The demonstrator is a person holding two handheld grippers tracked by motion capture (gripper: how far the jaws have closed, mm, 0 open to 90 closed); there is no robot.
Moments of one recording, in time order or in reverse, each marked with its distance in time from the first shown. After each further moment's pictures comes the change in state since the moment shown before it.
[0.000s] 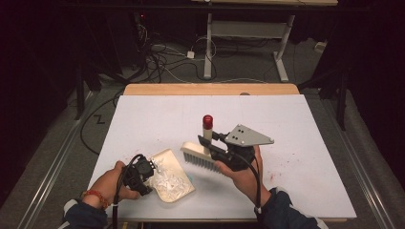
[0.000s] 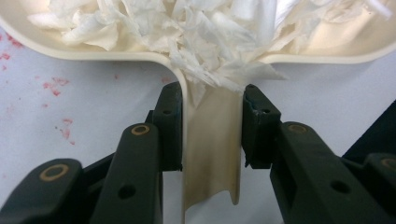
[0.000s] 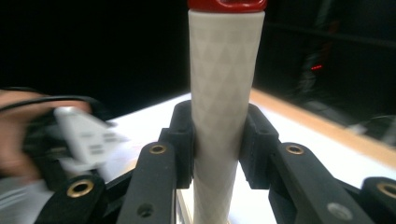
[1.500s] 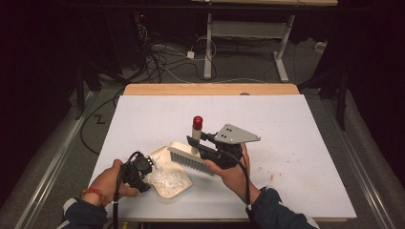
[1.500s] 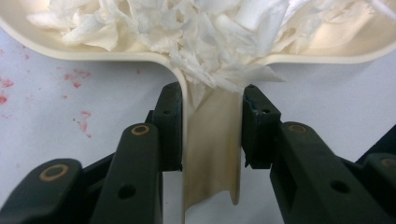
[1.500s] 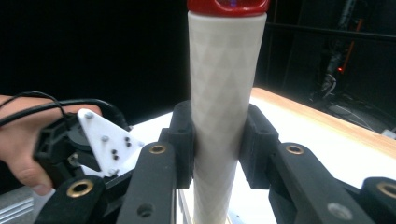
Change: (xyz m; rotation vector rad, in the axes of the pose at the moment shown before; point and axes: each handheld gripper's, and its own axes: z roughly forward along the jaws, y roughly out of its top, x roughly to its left) left arm 0.008 -0.001 0.000 -0.009 0.007 -0.058; right arm 0.008 -0.008 0.027 -0.021 0.095 0.050
